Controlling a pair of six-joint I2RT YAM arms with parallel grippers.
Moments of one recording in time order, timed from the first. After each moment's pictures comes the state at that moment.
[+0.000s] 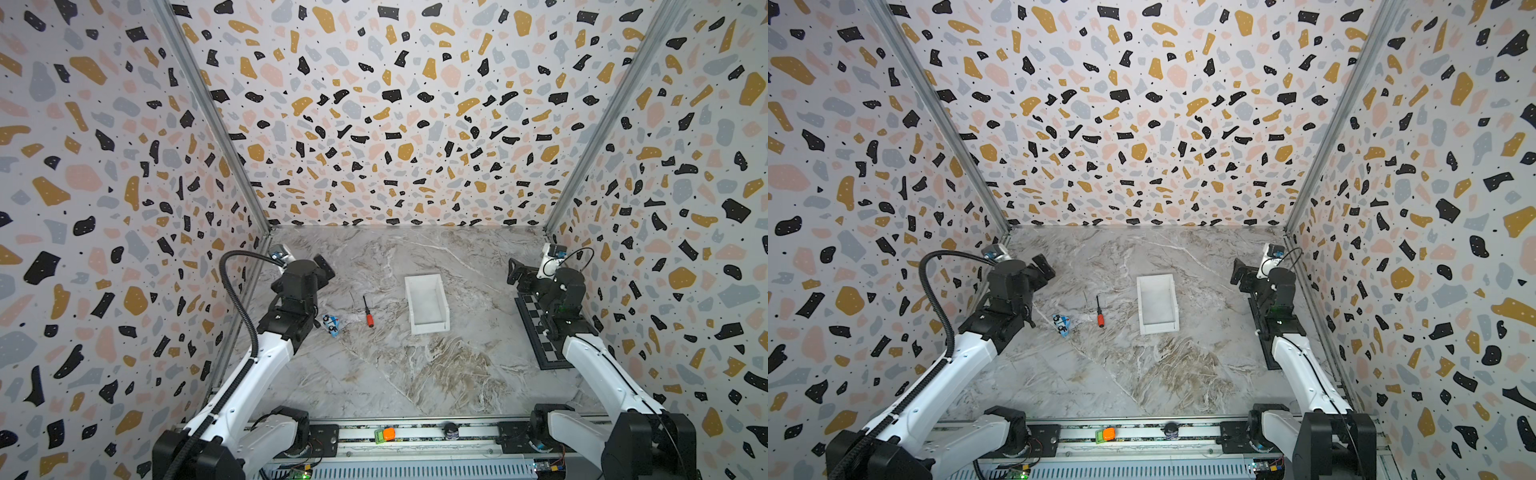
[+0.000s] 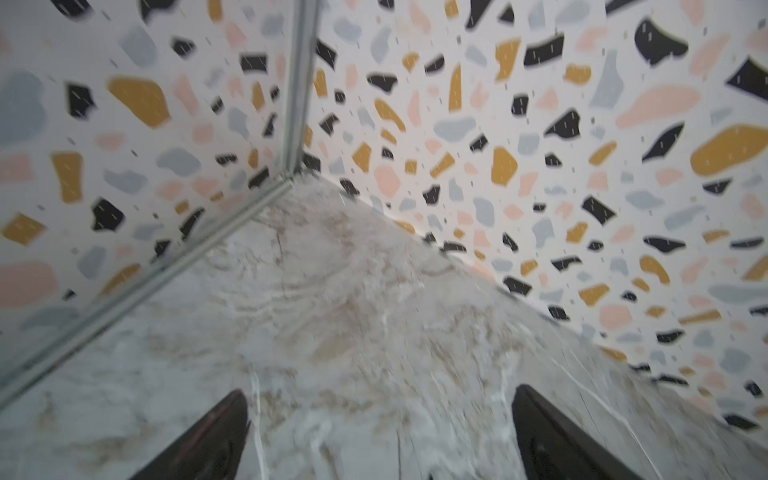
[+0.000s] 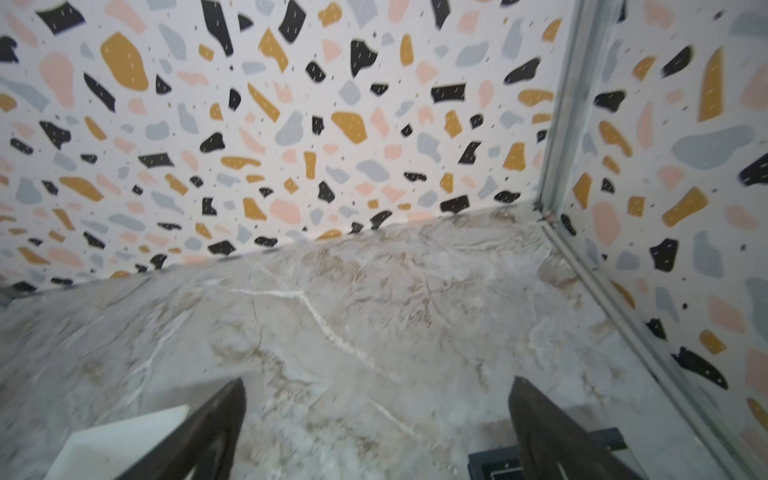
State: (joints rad) left arm -0.29 1.07 0.84 -0.24 -0.44 -0.61; right arm 0.03 1.10 0.71 0.12 -0.09 0.19
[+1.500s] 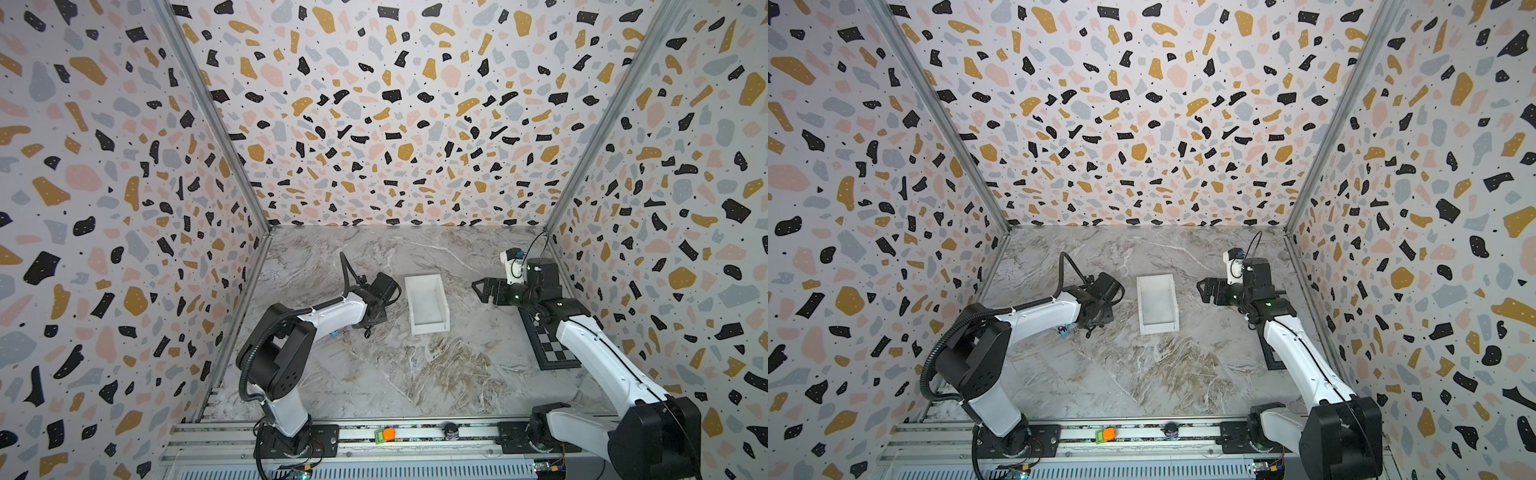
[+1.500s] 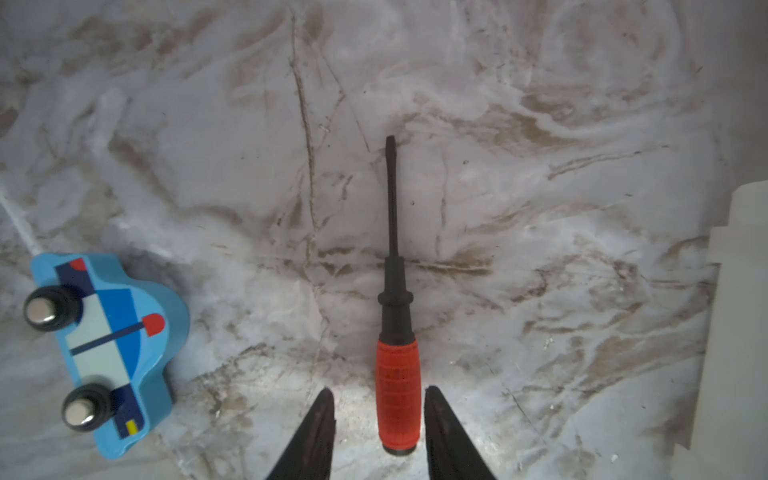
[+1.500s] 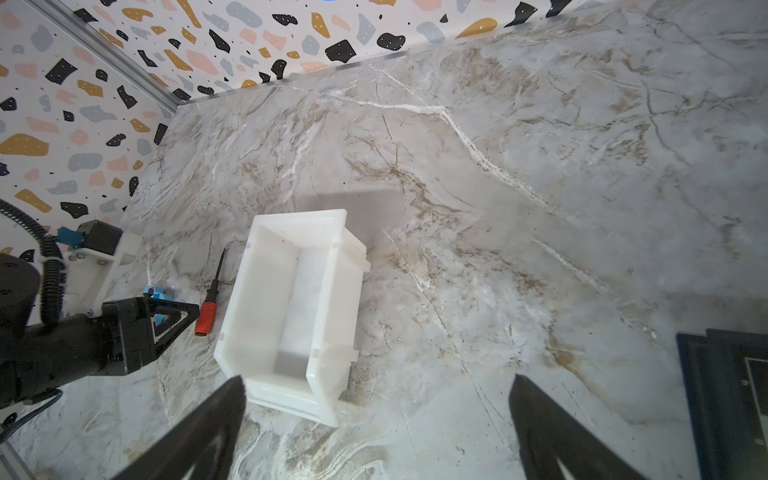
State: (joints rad) left arm -0.60 1.73 1.07 -0.59 -0.32 -0.79; right arm 0.18 1.15 0.86 -0.36 -0.35 0.23
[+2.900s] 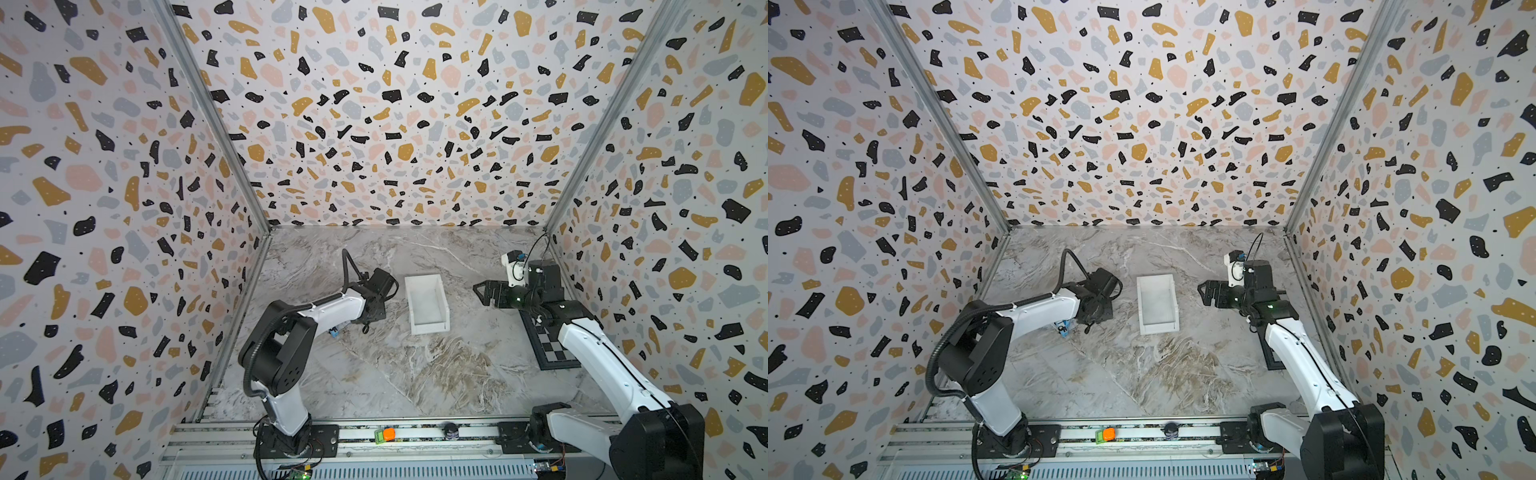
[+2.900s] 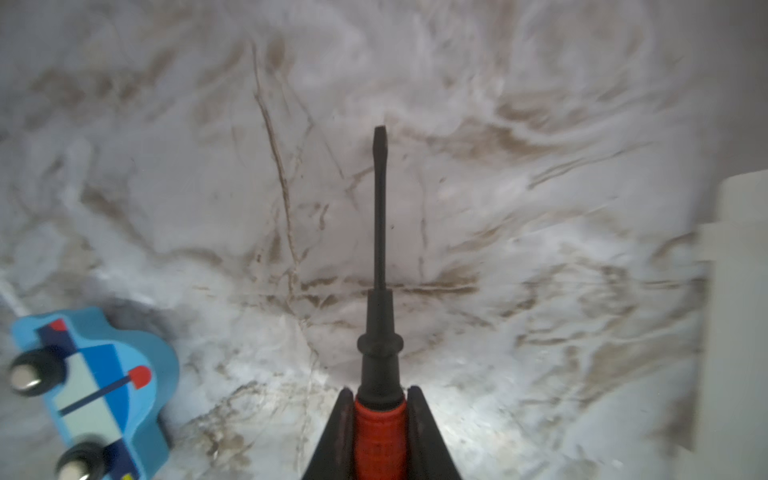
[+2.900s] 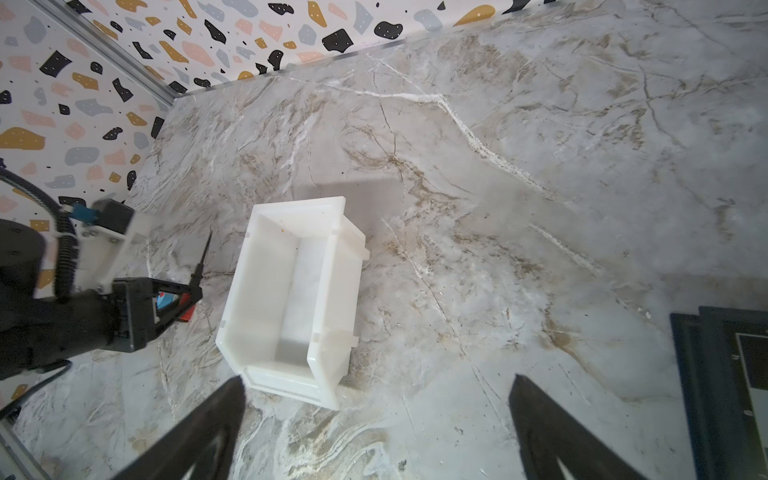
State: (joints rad) left arm -0.58 1.72 1.13 -0.60 -0.27 -0.67; right arm 0.17 1.13 0.86 -0.40 -0.35 0.23
